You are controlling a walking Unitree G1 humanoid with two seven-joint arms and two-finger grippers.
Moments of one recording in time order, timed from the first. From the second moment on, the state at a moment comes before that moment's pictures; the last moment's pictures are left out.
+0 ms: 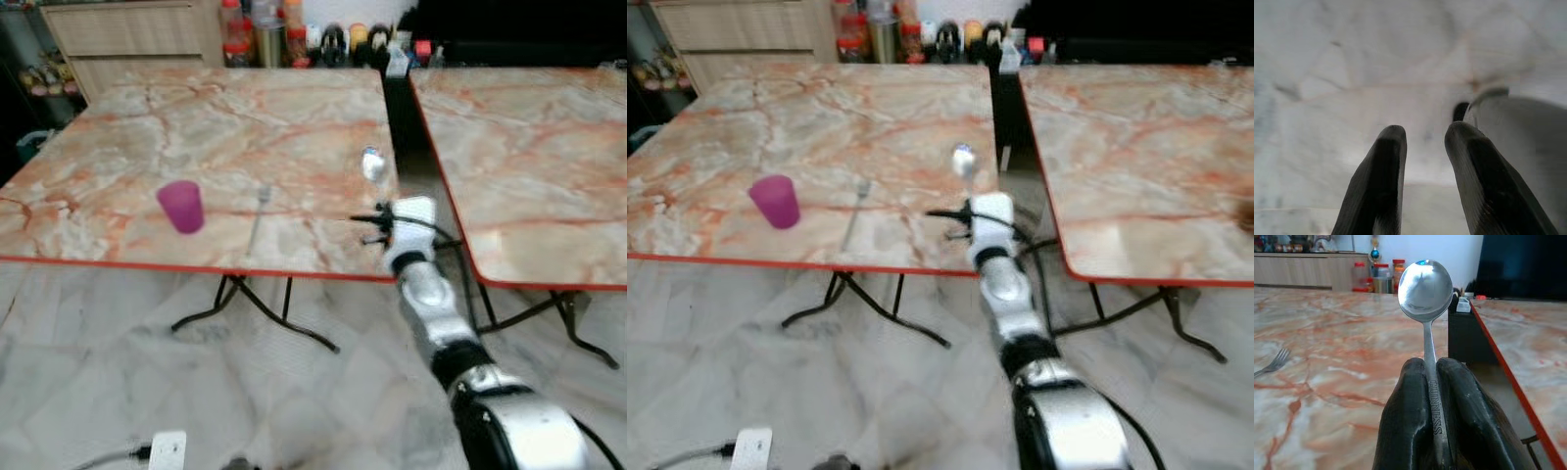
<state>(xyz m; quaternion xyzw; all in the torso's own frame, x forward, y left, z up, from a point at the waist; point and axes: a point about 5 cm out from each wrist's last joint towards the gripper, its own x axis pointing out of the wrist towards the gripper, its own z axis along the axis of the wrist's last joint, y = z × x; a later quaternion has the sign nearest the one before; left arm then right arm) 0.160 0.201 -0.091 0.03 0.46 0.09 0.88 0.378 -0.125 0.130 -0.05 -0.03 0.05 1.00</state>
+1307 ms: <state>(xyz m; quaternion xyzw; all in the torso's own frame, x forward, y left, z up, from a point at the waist) 0.173 0.196 -0.086 0.00 0.44 0.09 0.89 0.374 -0.122 0.121 -0.04 -0.01 0.05 1.00</state>
